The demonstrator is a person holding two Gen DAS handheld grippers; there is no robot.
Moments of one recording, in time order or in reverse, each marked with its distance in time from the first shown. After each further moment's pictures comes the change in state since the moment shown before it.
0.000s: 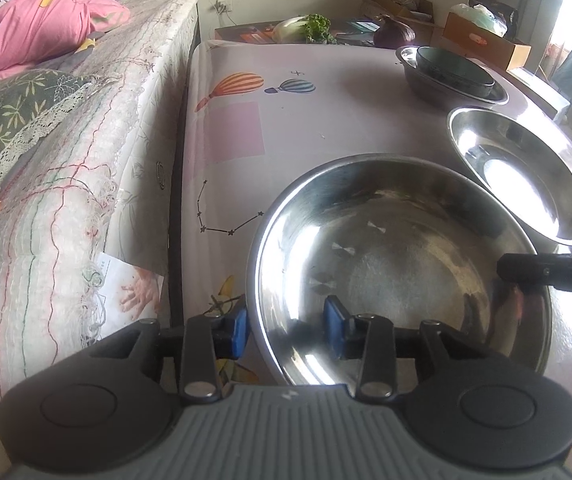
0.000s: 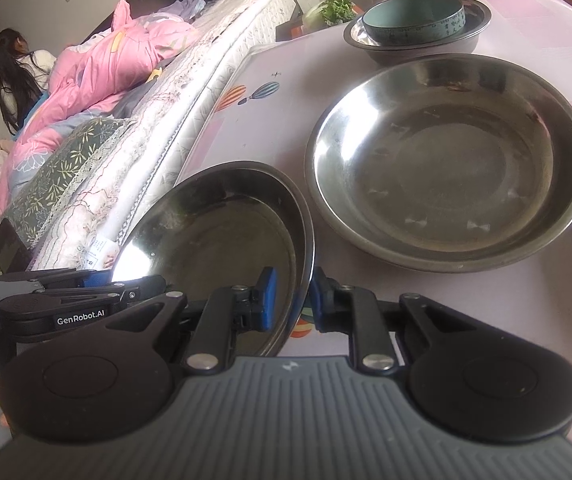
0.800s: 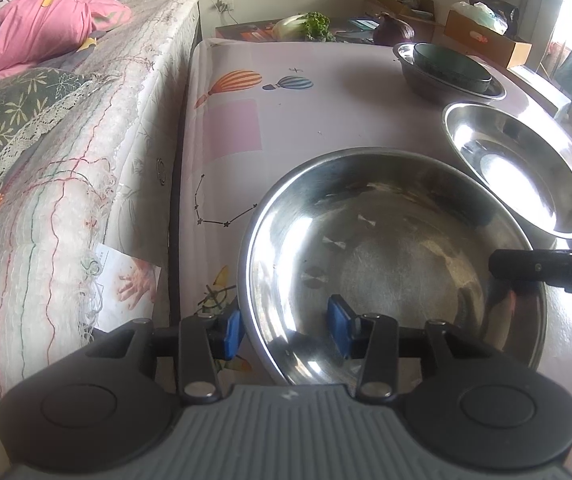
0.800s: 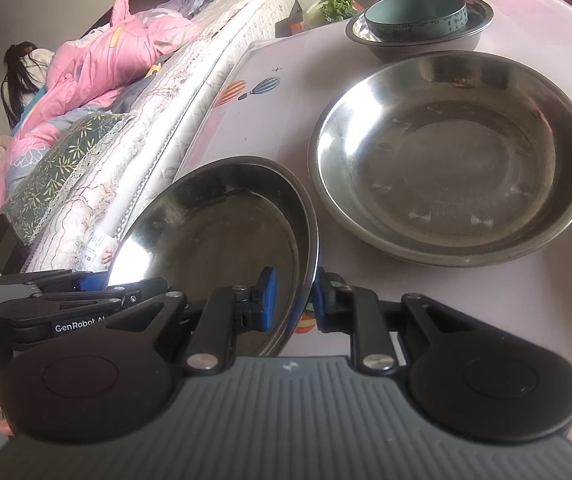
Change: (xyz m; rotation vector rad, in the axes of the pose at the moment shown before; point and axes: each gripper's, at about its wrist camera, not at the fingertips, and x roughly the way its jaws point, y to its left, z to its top) left arm -0.004 -0.006 -0.006 0.001 0.004 0.008; right arm 0.003 0.004 -0.002 -0.004 0.008 -0.011
